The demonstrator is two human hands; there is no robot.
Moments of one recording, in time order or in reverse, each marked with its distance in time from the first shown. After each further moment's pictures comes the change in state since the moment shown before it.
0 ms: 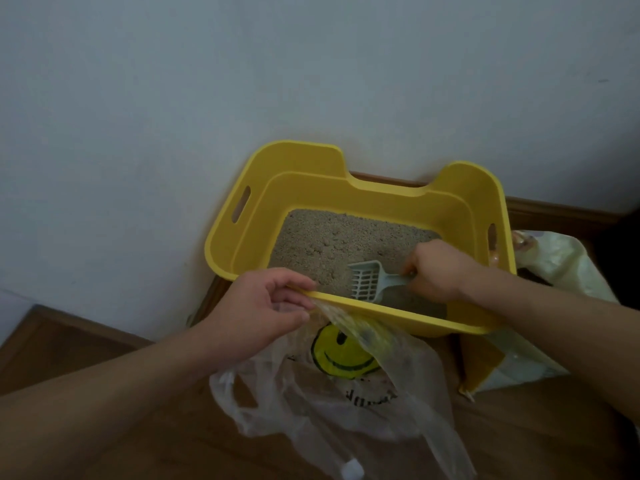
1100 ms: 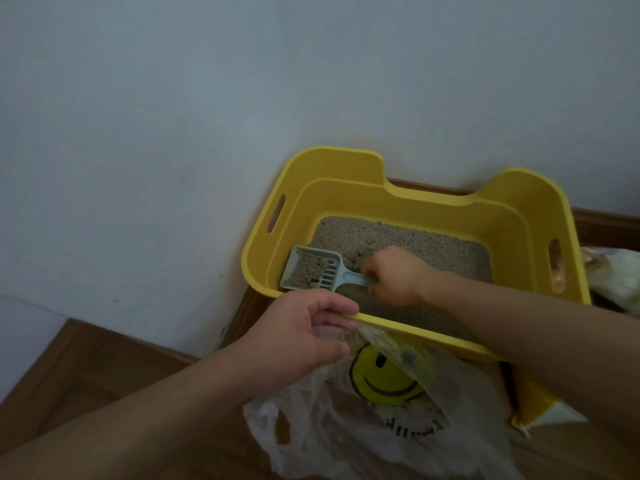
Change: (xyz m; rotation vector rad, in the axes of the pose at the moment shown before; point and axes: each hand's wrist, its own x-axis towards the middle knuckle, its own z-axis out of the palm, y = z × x) left_hand -0.003 0.000 -0.006 -0.034 -0.075 -0.054; right_hand 0.073 -0.084 0.017 -0.001 0.011 -0.224
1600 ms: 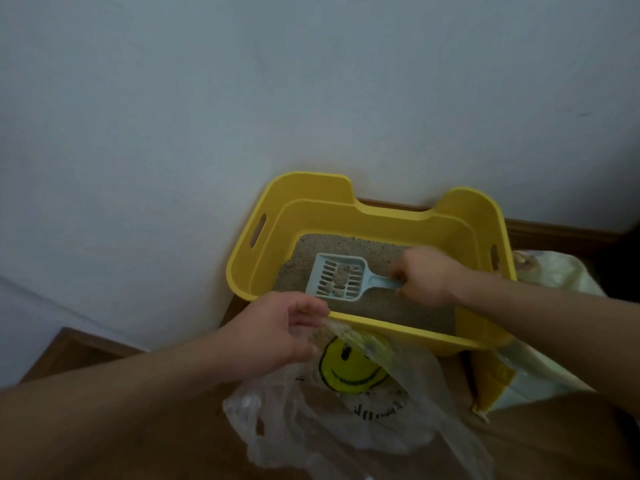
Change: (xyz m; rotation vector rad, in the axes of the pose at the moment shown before) left_hand -0.009 0.020 -0.004 0.175 -0.089 -0.007; right_hand -0.083 0.037 -0.042 -0.070 0.037 0.143
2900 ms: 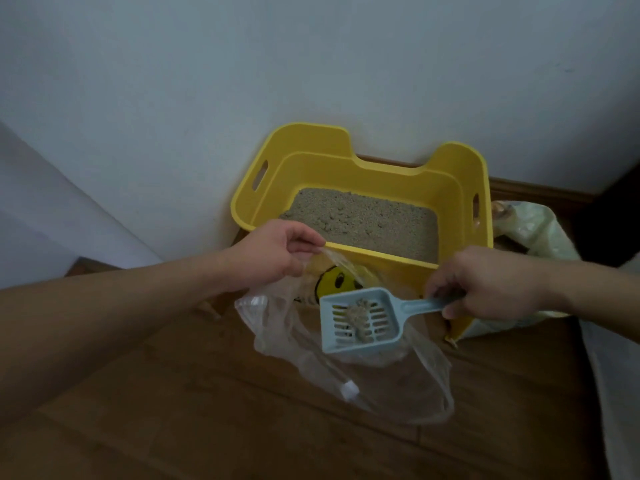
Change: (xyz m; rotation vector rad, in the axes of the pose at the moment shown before) left_hand -0.003 -0.005 0.010 -0.089 0.021 0.003; right_hand -0.147 0.005 -0.006 0.082 -0.237 -0.247
